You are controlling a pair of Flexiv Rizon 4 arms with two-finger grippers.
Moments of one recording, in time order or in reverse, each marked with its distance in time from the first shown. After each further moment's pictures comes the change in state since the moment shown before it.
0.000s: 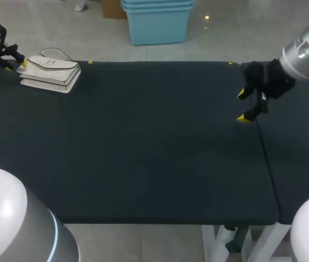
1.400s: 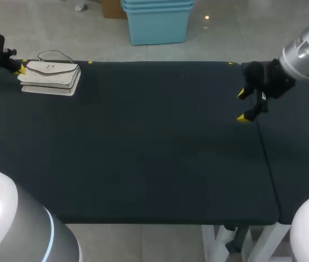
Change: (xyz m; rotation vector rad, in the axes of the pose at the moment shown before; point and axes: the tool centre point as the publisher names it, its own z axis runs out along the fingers) left arm 0.014 0.018 0.015 0.054 0.167 -0.062; right arm 0.000 0.000 0.000 0.000 0.001 0.000
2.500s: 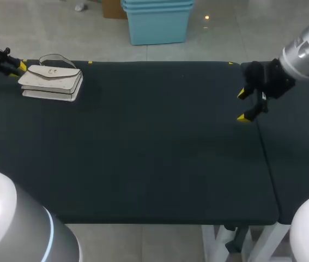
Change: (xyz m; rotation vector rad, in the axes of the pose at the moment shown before) left arm 0.008 0.004 -0.012 0.049 0.097 -0.078; right arm 0.000 0.000 0.000 0.000 0.001 0.000
